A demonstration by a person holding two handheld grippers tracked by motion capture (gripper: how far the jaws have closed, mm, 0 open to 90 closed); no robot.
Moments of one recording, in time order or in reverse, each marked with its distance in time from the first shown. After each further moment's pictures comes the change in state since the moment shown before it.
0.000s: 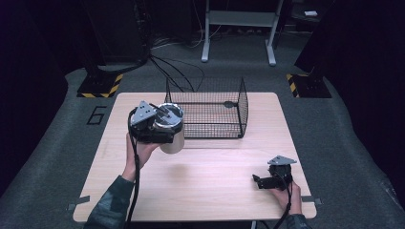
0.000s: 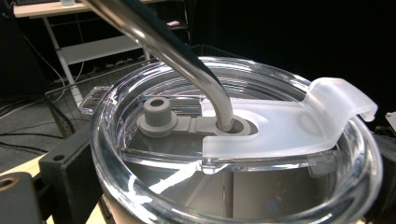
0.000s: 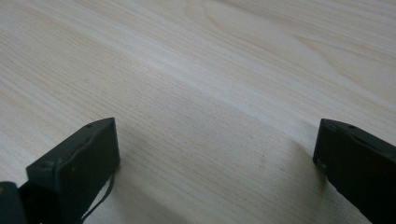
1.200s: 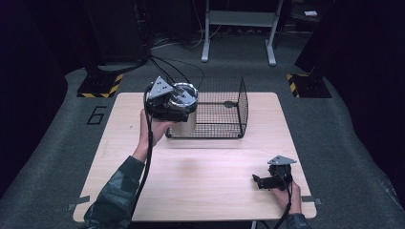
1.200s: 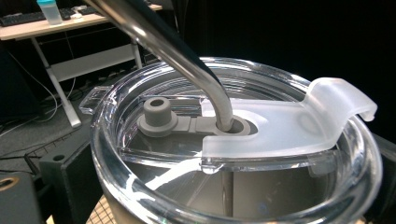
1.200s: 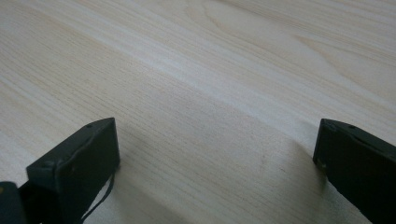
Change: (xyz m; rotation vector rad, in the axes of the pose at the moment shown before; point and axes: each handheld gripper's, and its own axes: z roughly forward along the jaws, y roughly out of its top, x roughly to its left) left arm 0.002 0.057 0.044 -0.017 -0.027 0.039; right arm -0.001 0.000 0.000 0.001 -0.001 -0.007
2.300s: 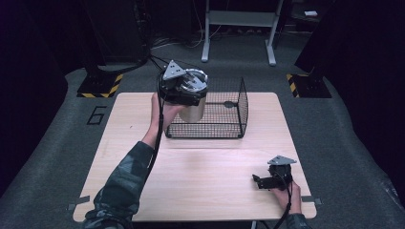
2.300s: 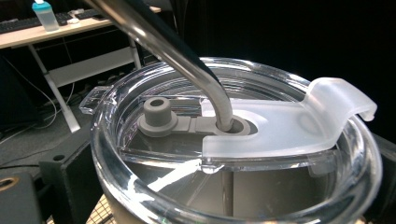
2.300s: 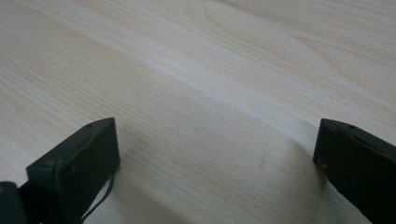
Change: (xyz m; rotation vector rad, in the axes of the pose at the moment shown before) left arm 0.007 0.032 0.041 0.013 0.003 0.017; right arm 0.000 0.000 0.000 0.000 0.000 0.000
